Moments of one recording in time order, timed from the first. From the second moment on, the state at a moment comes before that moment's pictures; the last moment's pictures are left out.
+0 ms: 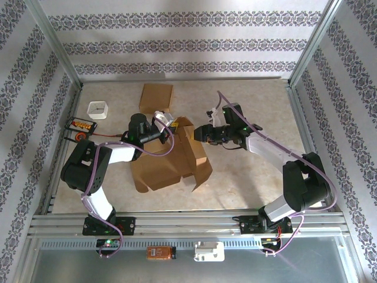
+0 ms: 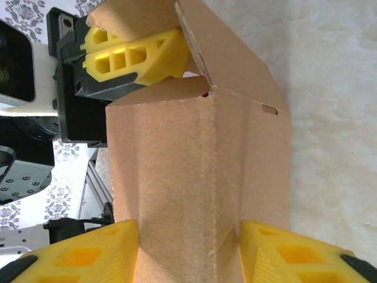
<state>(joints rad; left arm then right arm) -0.33 1.74 0.76 0.74 0.58 0.27 0.41 1.53 0.99 -0.24 -0.77 0.57</state>
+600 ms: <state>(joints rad) -0.33 1.66 0.68 0.74 0.49 0.16 0.44 1.53 0.99 -0.24 -0.63 0.55</state>
